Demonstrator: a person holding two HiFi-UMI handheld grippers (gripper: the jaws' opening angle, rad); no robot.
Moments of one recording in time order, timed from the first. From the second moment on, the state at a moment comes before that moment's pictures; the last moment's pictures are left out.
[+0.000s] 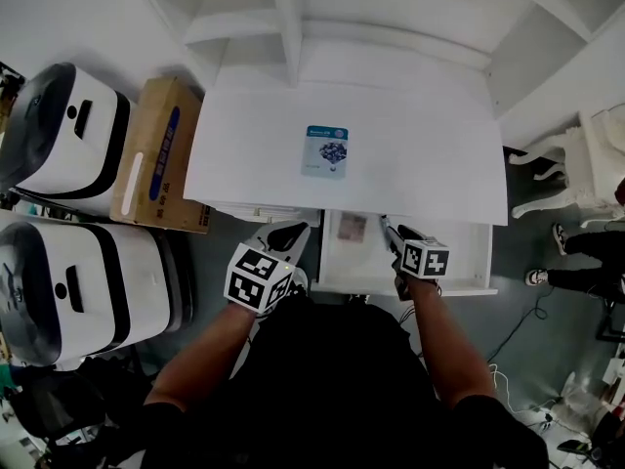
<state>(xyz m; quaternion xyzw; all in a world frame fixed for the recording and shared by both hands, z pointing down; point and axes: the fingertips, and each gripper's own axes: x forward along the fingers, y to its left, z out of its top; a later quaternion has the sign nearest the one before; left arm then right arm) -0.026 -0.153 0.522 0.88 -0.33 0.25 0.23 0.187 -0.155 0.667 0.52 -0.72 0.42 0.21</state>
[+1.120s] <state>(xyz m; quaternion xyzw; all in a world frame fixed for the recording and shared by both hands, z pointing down) -0.028 -0.146 0.508 0.89 -0.32 0.24 0.21 0.120 -0.137 0.514 0.47 -0.83 0.27 0.13</state>
